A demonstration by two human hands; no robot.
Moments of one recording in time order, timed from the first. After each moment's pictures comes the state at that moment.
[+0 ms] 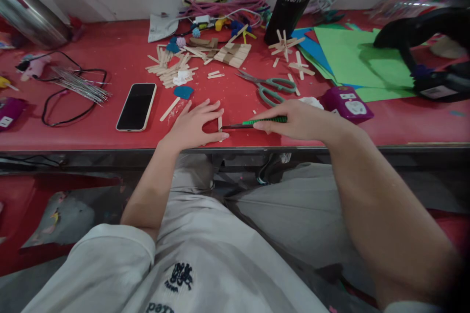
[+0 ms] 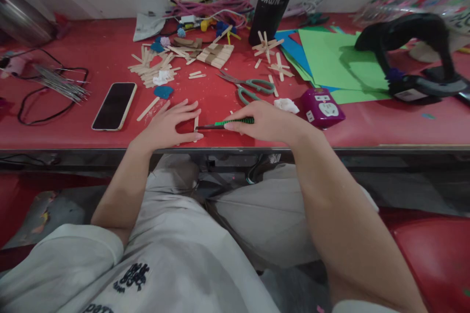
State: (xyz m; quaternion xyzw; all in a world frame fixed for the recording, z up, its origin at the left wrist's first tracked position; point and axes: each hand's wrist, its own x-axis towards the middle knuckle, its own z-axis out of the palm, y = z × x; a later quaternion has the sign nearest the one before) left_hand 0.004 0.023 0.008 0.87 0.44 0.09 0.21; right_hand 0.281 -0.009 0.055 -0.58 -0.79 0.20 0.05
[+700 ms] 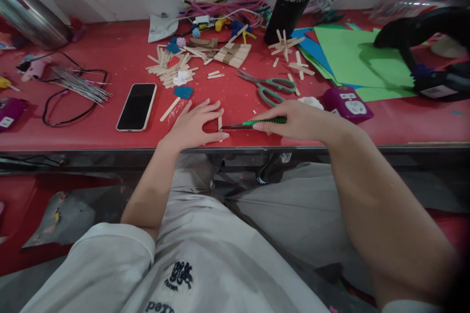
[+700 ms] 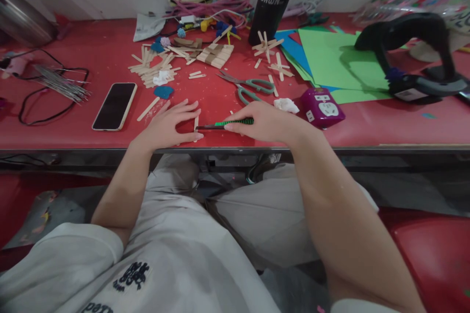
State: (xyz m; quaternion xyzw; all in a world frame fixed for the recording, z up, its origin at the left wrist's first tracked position) left_hand 0.007 0.022 0.011 0.86 0.45 0.08 0.21; right_hand 0.280 -0.010 0.054 -0.58 -0.79 0.20 0.05
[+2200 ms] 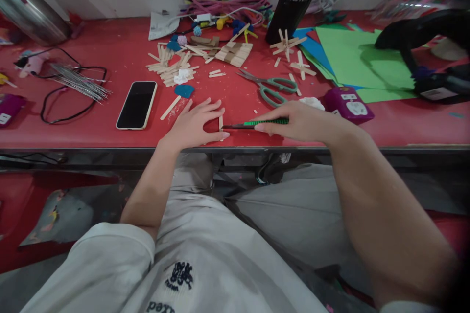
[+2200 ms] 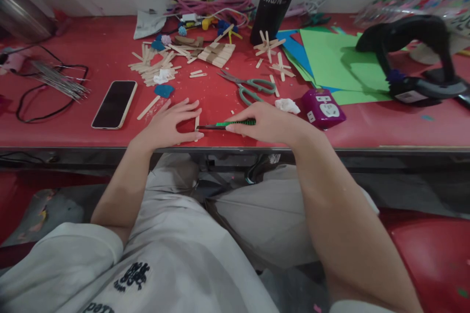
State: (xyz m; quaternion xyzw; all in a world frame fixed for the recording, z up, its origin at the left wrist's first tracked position) left_hand 0.007 0.021 0.012 0.86 0.45 0.08 0.21; right_hand 0.282 -0.011 0.056 -0.58 -0.78 0.22 0.04
